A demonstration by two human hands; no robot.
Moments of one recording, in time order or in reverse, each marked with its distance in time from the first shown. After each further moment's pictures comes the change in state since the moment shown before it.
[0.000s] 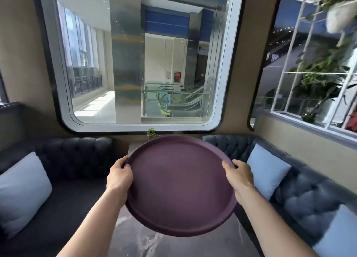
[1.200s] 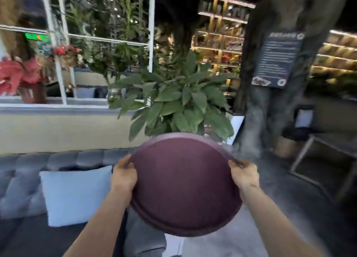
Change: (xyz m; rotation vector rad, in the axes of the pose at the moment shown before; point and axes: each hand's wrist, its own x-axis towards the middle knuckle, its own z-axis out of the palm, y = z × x) left_hand -0.589 -0.012 0.525 0.080 -1.584 0.165; right_hand -0.283 0.207 -0.598 -0.099 1.662 0.585
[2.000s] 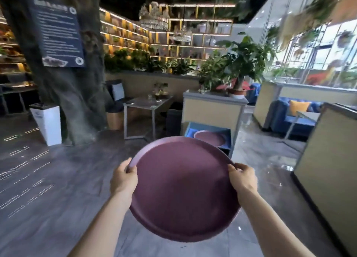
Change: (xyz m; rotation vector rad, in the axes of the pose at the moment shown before) left_hand -0.415 0.007 0.380 0.061 -1.055 0.127; right_hand -0.107 0.193 -0.517 -0.067 0.983 0.429
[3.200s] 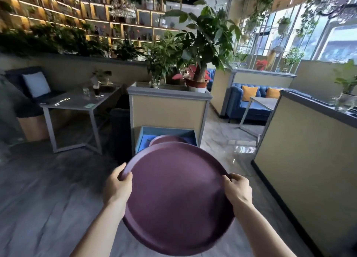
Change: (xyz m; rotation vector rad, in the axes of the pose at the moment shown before) left_hand 0.271 0.021 0.384 0.101 -0.268 -0.007; right_hand 0.376 0.009 0.100 -0.081 0.210 0.189
